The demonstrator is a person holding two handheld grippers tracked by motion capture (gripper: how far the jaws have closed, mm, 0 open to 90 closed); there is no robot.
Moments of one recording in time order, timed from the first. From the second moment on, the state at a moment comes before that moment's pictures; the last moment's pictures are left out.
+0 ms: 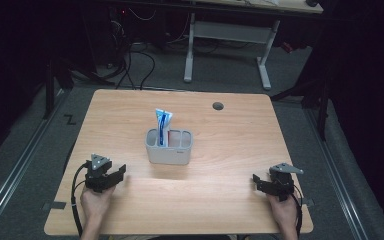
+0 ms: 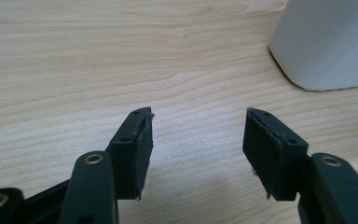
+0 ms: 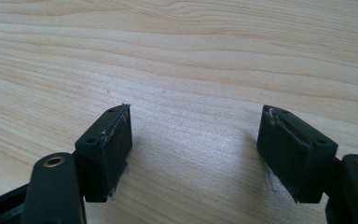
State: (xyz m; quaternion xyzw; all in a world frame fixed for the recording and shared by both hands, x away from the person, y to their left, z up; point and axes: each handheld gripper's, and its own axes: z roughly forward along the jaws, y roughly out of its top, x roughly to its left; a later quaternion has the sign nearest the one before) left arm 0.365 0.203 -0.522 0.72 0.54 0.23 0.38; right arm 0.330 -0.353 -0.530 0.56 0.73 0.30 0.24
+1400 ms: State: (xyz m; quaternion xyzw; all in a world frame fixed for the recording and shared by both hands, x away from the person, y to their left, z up) left arm 0.371 0.184 -0.536 0.74 0.53 0.23 0.34; right arm 0.330 -0.353 -0.530 0.56 0.73 0.30 0.24
